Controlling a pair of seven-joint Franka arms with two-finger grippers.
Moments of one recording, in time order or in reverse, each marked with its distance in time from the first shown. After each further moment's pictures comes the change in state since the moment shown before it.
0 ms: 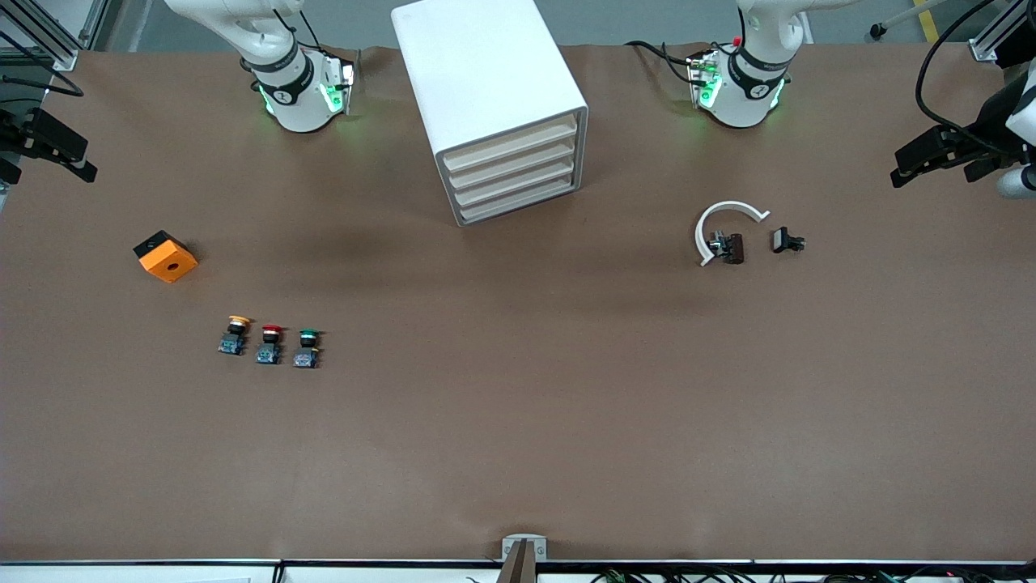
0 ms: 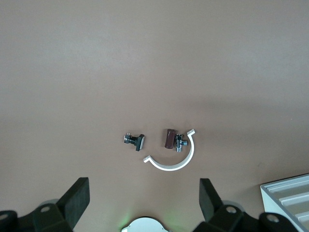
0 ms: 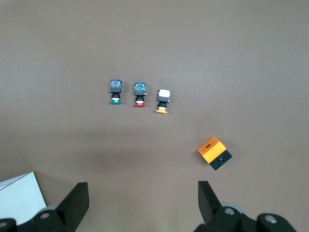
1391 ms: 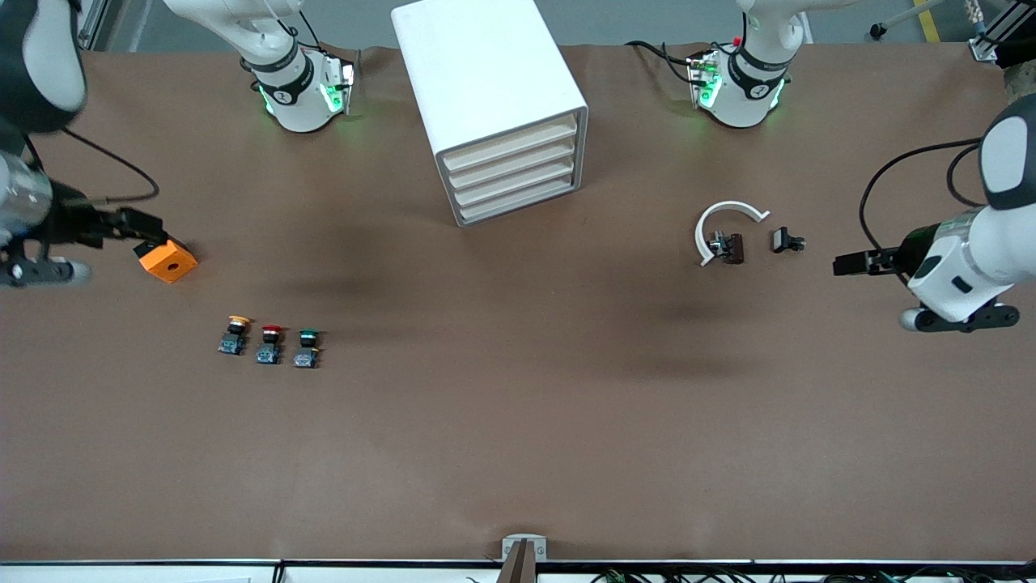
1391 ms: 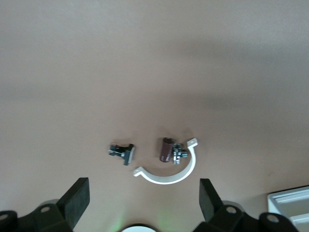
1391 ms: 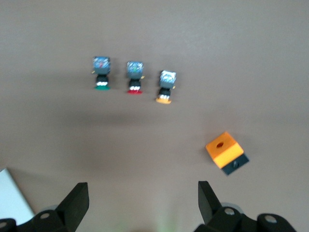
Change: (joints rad) left arm -0.005 0.364 -0.005 0.060 -0.029 0.079 -0.034; right arm 0.025 0.282 -0.009 -0.028 -0.026 0.102 0.000
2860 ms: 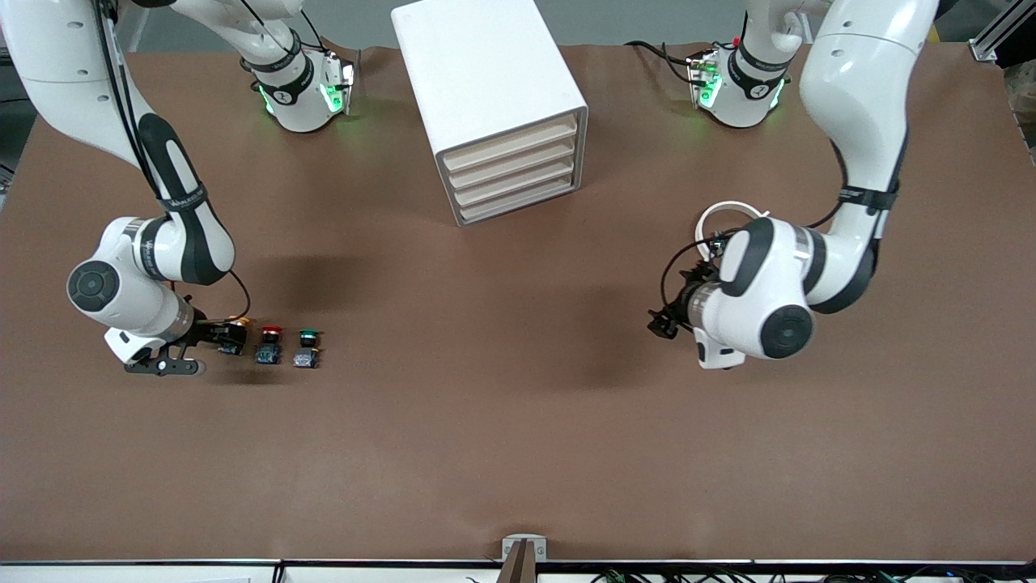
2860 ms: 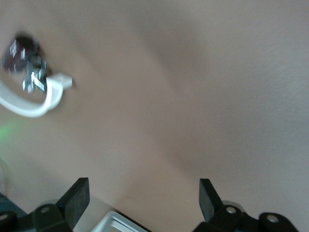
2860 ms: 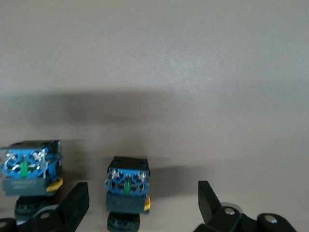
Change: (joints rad) left arm -0.338 0.320 -0.011 -0.006 -0.197 0.215 -1.169; right arm -0.074 0.397 -0.004 -0.315 -0.030 0.872 0.031
